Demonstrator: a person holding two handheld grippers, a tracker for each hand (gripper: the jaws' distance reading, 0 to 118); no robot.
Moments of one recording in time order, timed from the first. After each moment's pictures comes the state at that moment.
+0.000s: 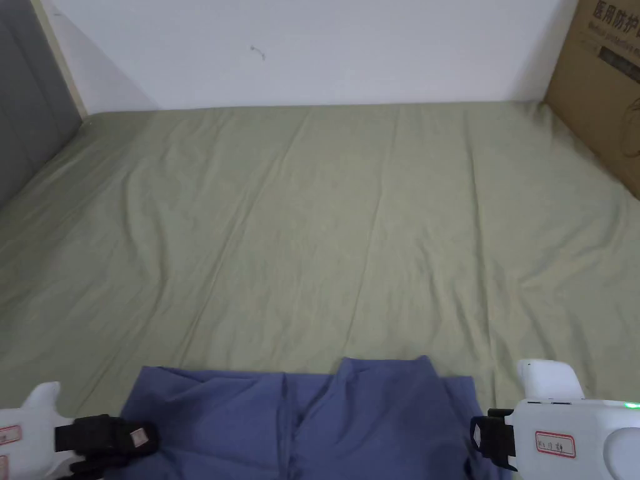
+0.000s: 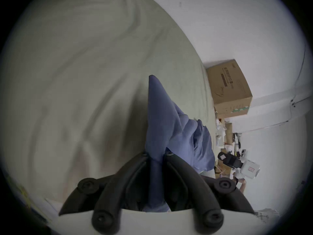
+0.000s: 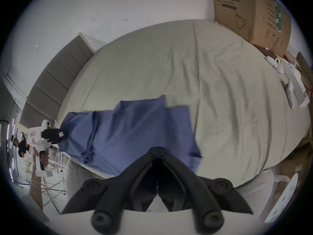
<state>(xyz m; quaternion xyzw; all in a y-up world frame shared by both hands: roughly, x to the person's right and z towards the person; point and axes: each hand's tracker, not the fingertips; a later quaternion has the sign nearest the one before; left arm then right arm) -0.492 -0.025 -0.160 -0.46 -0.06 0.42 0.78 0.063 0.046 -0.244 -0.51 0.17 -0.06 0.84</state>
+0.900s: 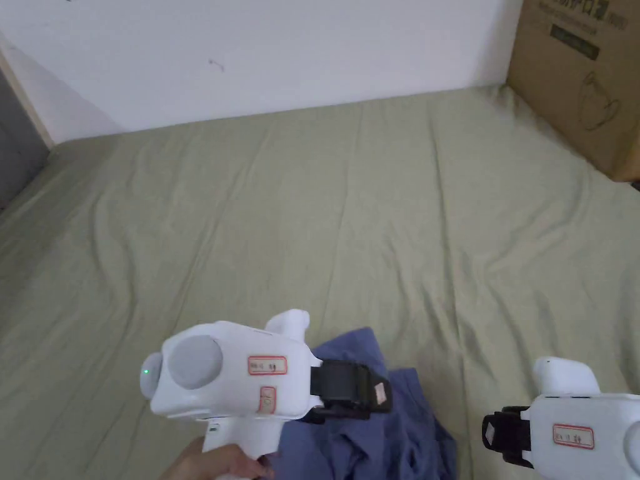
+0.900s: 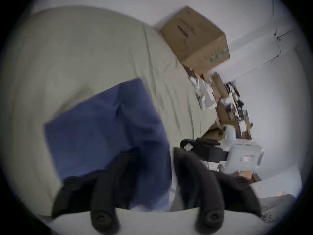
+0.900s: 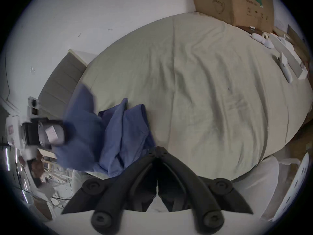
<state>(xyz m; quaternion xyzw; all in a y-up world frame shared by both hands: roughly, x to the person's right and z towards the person) -0.187 0.044 -0.280 -0.53 -0.27 0.24 0.77 0.132 0.032 -0.241 -0.52 0.14 -0.14 0.83</state>
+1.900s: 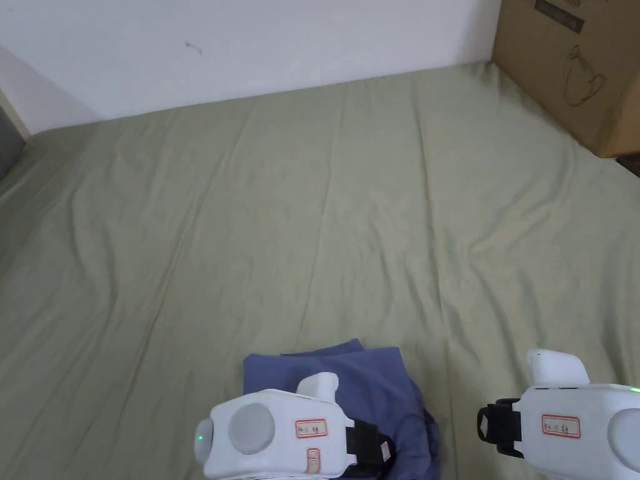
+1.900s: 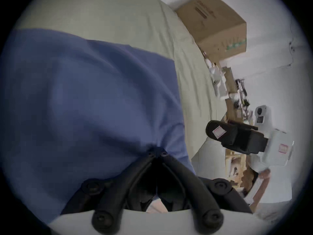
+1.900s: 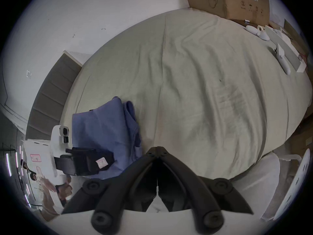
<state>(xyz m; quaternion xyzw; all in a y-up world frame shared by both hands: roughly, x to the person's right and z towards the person) -0.144 -0.039 -0.254 -0.56 -0.23 0.26 0.75 0.144 0.013 -0.241 -0.53 0.13 -0.15 0.83</state>
